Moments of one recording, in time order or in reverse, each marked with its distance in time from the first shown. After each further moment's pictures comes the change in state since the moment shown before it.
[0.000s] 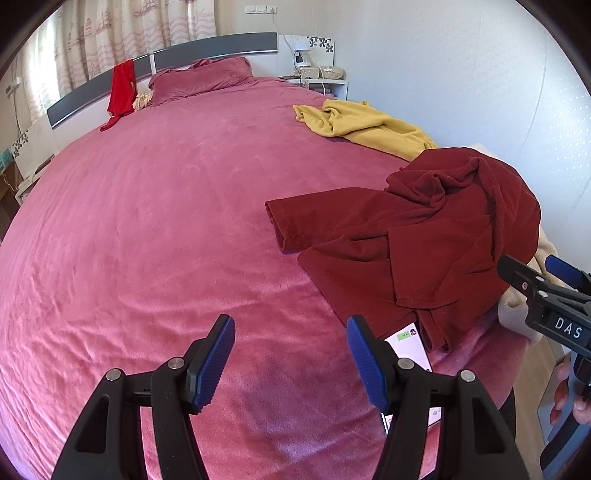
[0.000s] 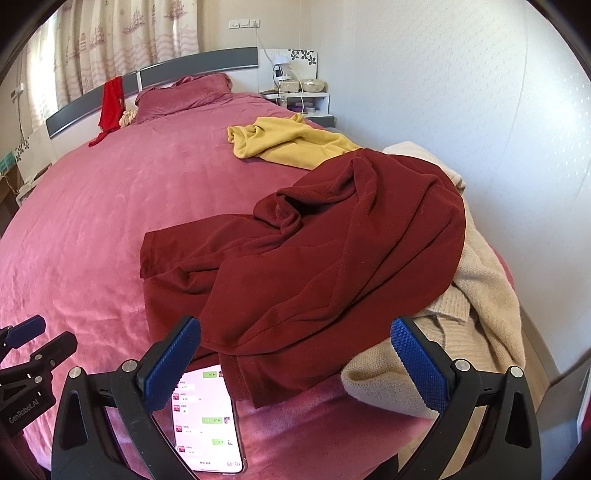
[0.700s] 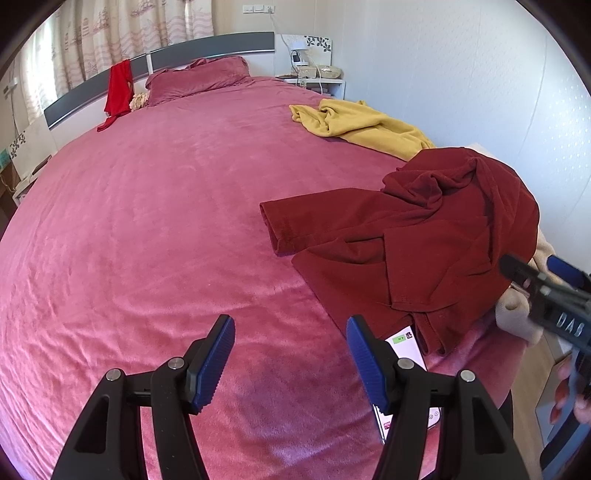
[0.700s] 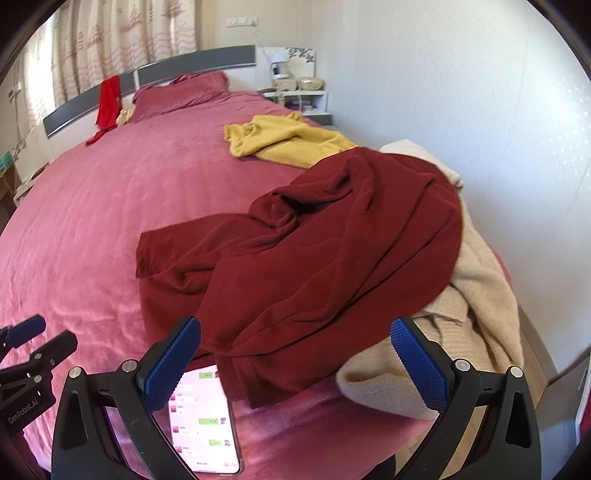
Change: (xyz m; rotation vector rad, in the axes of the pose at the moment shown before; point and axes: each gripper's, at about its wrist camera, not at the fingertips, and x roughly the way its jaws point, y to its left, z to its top) left arm 0.004 -0.005 0.006 0.008 0.007 -0.001; right arm -0.001 -0.011 0.004 0.023 -0.017 -0.019
